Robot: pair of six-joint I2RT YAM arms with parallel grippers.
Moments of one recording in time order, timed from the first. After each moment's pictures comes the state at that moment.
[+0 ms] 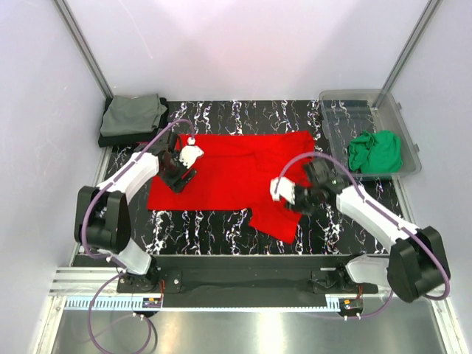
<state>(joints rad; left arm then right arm) -0.20 1.58 1.12 -0.74 0.12 0.59 0.44 1.26 0.85 -0.68 -0.37 -0.96</state>
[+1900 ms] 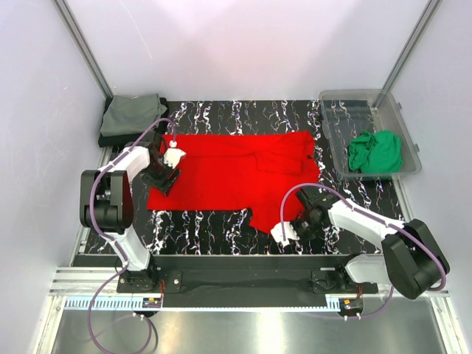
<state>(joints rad) -0.03 1.77 1.17 -0.78 0.10 0.53 0.54 1.28 0.58 -0.74 -0.61 -1.50</state>
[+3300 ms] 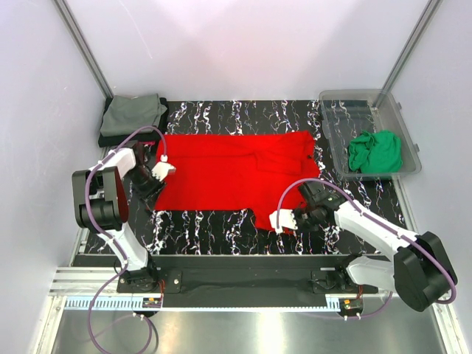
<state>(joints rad) 0.14 1.78 1.15 -1.00 0.18 0.82 0.54 1.18 0.63 -0.70 -0.36 -1.23</state>
